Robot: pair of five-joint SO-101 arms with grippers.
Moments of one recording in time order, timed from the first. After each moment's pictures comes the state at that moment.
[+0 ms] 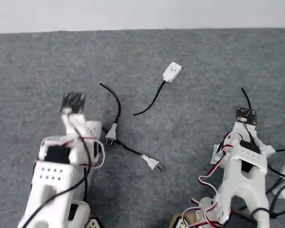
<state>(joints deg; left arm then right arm) 2.7 -47.1 59.9 67.0 11.4 22.7 -23.0 60.7 48.4 9.5</state>
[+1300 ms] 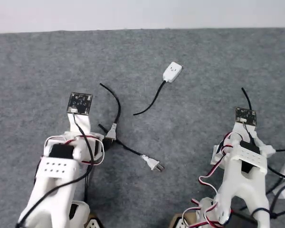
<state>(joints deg) 1.6 -40.7 64.7 53.1 3.4 22.7 -23.0 61.0 48.4 9.5</state>
